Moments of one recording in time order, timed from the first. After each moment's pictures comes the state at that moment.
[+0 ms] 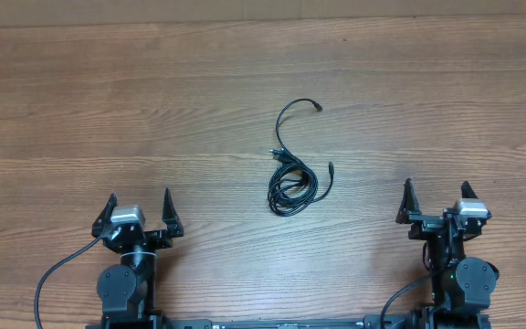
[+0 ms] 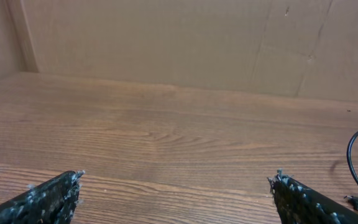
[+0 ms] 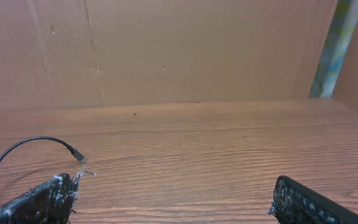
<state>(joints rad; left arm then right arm) 0.04 0.01 0.01 -0.08 -0.04 -0.08 -0.10 0.01 0.02 -0.03 -0.04 0.02</state>
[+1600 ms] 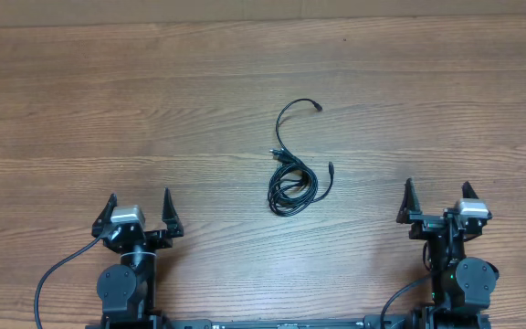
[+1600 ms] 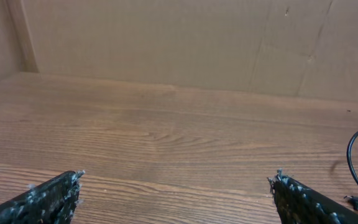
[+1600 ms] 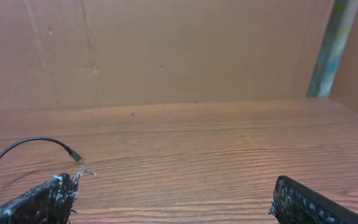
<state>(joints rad) 0.04 0.01 0.01 -0.08 -0.04 -0.08 -0.10 0.01 0.02 -0.03 -0.03 0.02</state>
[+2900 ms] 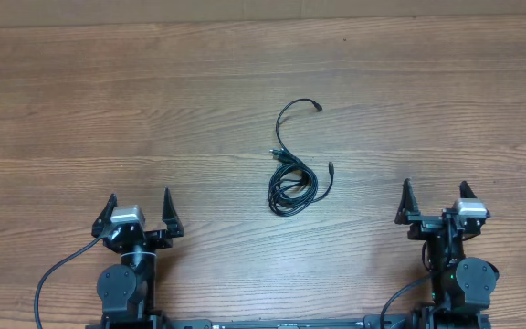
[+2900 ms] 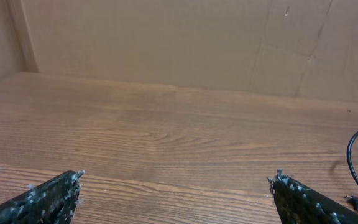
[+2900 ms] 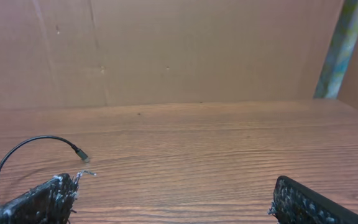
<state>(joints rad) 0.04 0.01 0.01 -0.08 -0.04 -0.08 -0.10 0.01 0.02 -0.03 -0.06 0.02</state>
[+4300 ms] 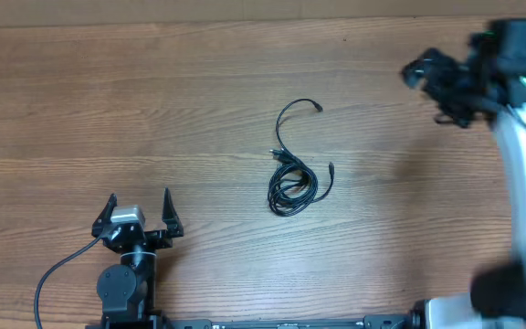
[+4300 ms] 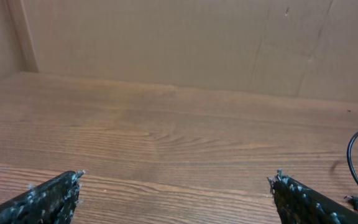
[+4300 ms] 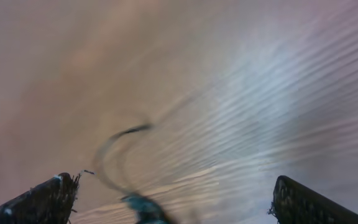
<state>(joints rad) 0.04 0.01 0.01 -0.08 -0.04 -0.08 -0.10 1.67 1.59 -0.95 -0.27 0.51</state>
